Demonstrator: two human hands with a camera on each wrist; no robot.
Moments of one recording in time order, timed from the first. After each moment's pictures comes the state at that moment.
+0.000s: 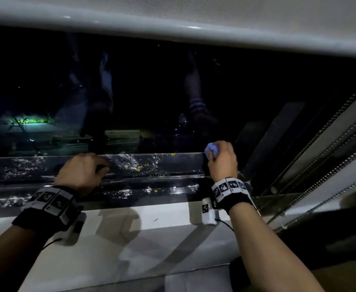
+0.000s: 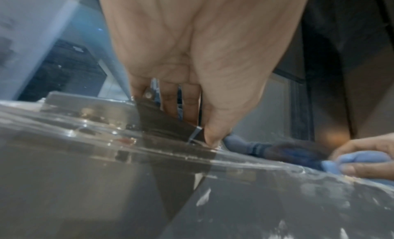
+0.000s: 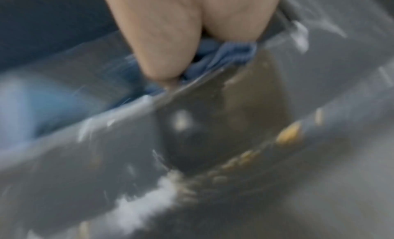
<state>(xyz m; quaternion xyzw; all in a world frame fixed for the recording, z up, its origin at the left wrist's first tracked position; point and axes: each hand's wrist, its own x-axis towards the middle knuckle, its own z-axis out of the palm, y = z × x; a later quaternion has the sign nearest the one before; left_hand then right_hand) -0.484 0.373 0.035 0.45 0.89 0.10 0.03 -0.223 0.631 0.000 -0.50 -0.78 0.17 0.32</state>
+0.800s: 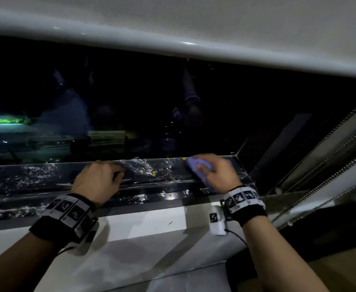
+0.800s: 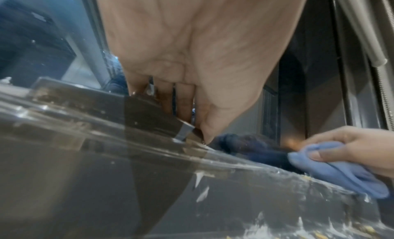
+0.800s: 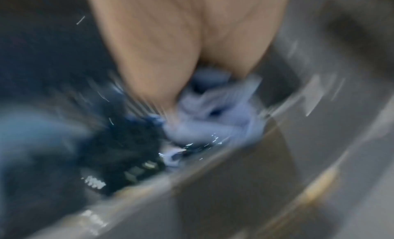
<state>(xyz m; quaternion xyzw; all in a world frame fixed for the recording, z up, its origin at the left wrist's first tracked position) -0.504 0.360 0.025 0.50 0.86 0.14 0.03 -0.239 0.579 0.023 -0.34 -0.86 0.29 0.25</state>
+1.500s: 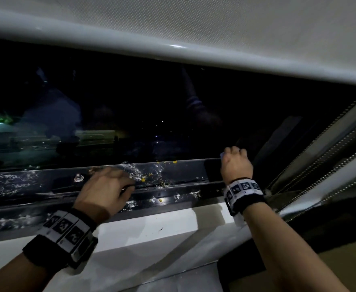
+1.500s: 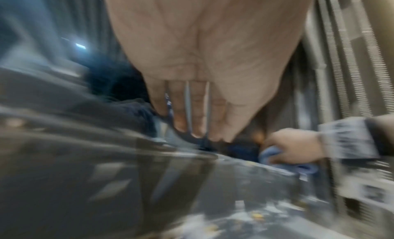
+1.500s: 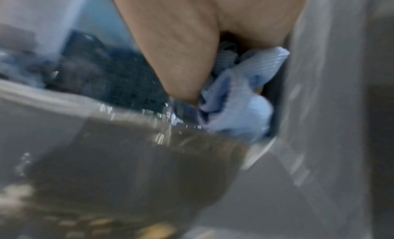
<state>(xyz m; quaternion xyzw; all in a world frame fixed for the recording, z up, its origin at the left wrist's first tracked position) -0.473 0.375 0.020 0.61 0.78 0.14 0.02 -0.216 0.632 0.031 -0.55 -0.82 -0.13 0.13</state>
